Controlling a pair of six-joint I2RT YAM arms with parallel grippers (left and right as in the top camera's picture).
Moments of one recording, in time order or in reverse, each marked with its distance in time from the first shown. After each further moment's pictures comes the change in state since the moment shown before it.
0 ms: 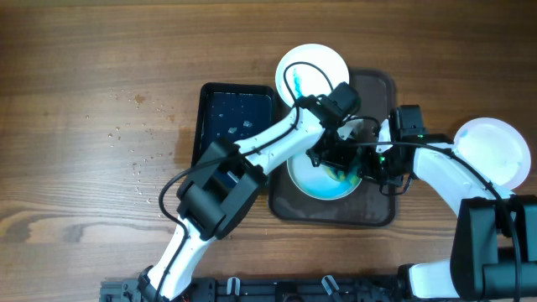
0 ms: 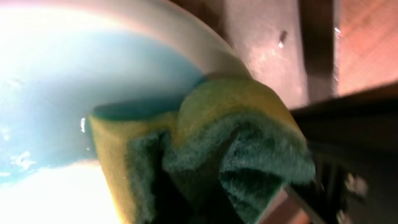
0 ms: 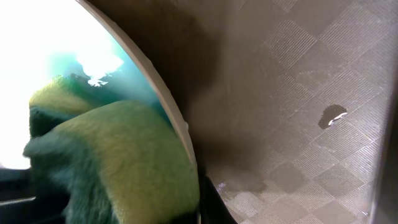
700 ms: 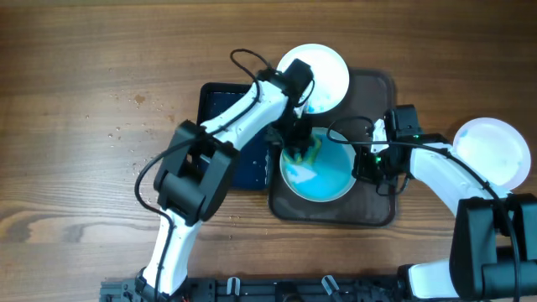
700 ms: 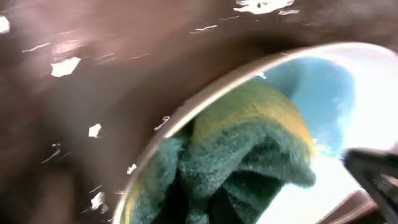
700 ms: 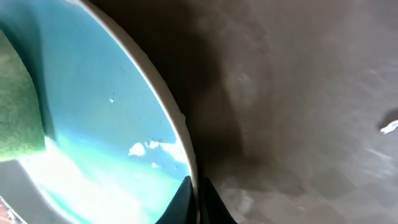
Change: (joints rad) left arm 0.200 -0.013 0.009 -0.217 -0.078 -0.073; right arm 0.019 0.002 0.000 0.001 -0.031 -0.007
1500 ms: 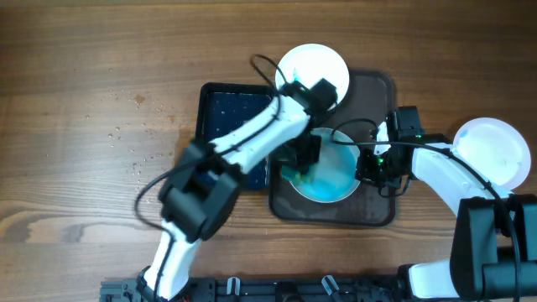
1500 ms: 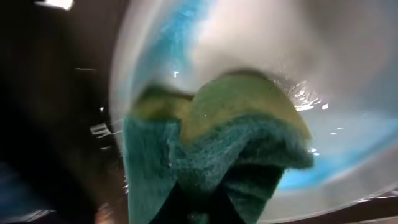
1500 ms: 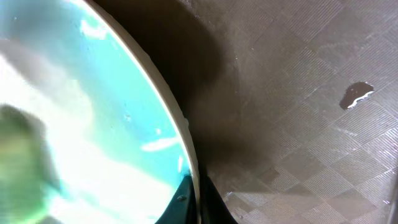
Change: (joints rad) left arm -0.128 -0.075 -0.006 -0.181 -0.227 -0.136; right arm -0.011 0.000 -0.001 -0.026 0.017 0.015
